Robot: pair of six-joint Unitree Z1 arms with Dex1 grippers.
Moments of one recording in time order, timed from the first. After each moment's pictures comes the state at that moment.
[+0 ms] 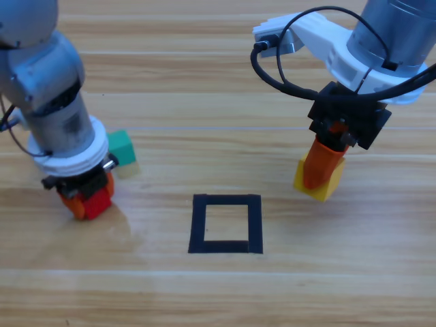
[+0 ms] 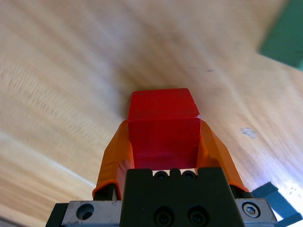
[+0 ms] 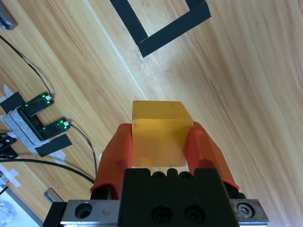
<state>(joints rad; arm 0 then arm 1) -0.51 2.01 -1.23 0.72 0.07 -1.41 0.78 2.06 -1.83 1.22 0.25 -0.22</state>
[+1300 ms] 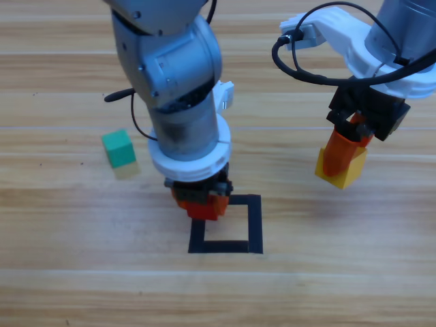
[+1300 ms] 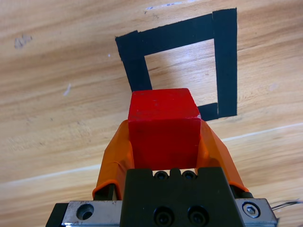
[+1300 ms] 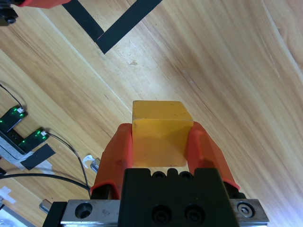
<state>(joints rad) -0.86 2.14 -1.65 0.94 0.05 -0.72 0.73 2.05 -1.80 1.21 0.17 -0.13</state>
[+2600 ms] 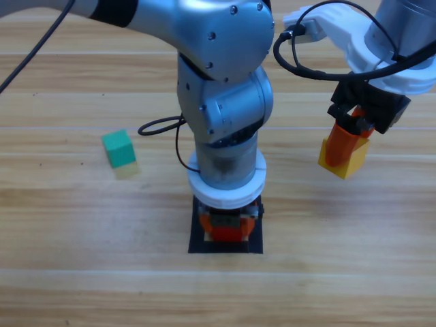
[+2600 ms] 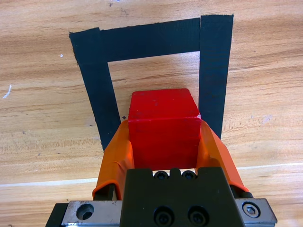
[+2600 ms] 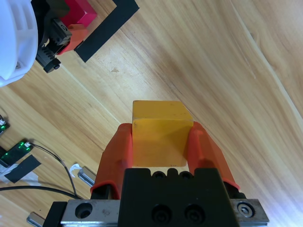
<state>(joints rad) -0.92 2.29 -1.77 0.97 0.07 -0.91 0.73 2.05 -1.80 1.18 0.11 -0.12</state>
